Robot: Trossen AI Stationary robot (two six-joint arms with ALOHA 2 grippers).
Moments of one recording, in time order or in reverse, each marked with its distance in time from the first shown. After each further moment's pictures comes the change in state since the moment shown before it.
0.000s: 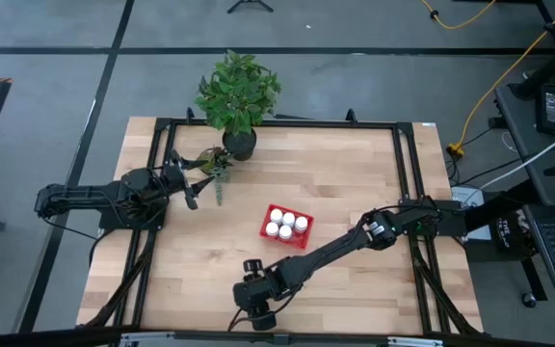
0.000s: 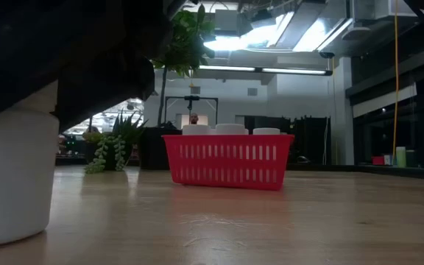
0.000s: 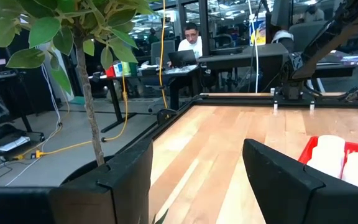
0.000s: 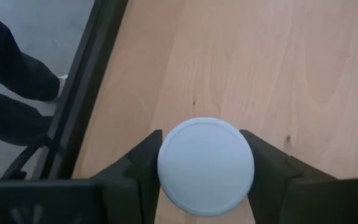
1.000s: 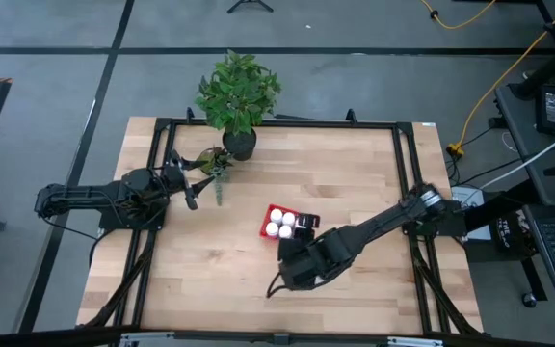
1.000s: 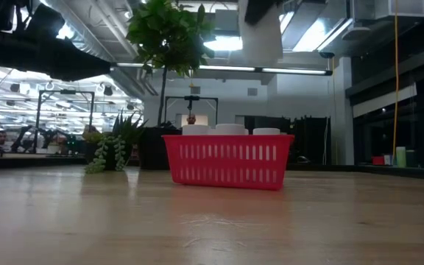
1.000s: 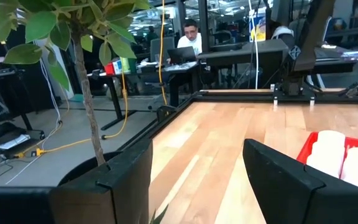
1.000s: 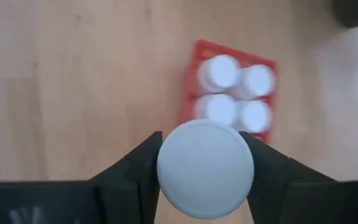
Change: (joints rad) left arm 0.000 0.000 0.000 -0.016 0.000 0.000; right arm 0.018 -0.489 -0.265 -0.579 0.415 0.258
